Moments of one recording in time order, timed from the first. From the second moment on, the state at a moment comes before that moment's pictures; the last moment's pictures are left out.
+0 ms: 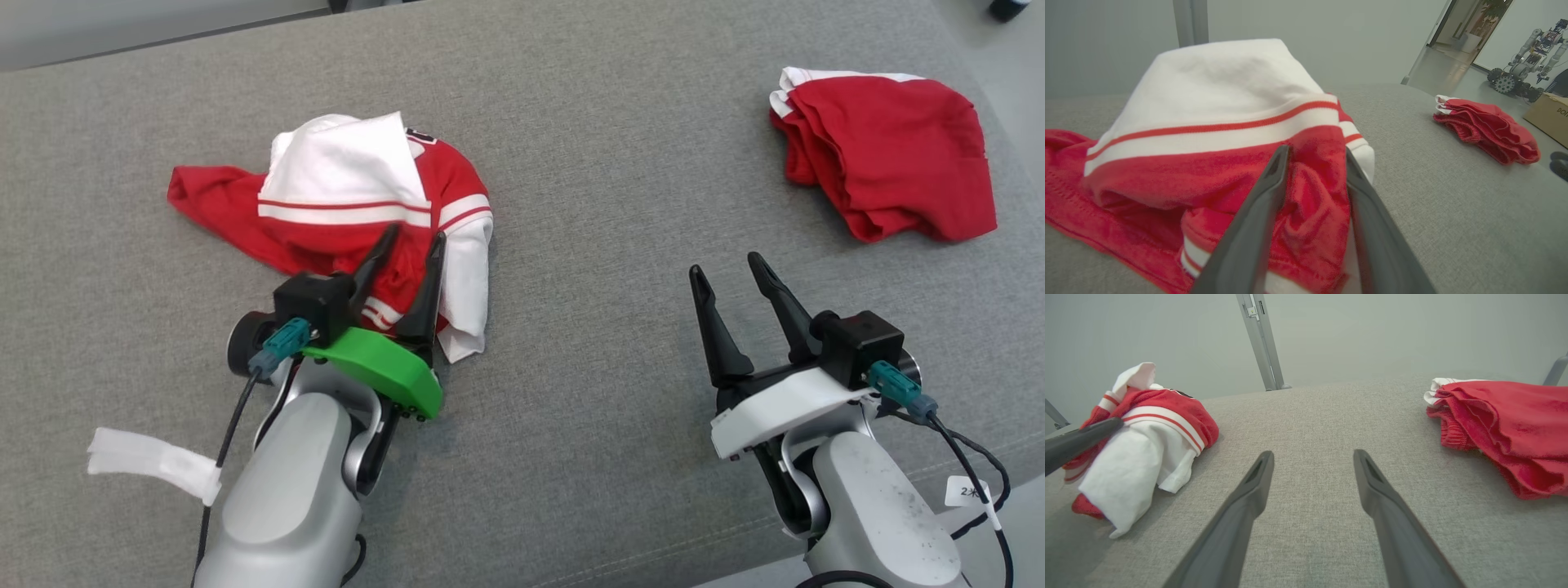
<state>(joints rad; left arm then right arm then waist) -0.54 0.05 -0.37 0.60 -0.37 -0.13 -0.26 -0.31 -0.06 0.19 0.32 0.25 0.13 -0.26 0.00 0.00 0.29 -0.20</state>
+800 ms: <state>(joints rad) -0.09 0.05 0.03 0.35 -0.18 -0.11 -0.26 -0.28 -0.05 0.28 0.37 0.28 0.13 -0.26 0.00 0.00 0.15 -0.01</state>
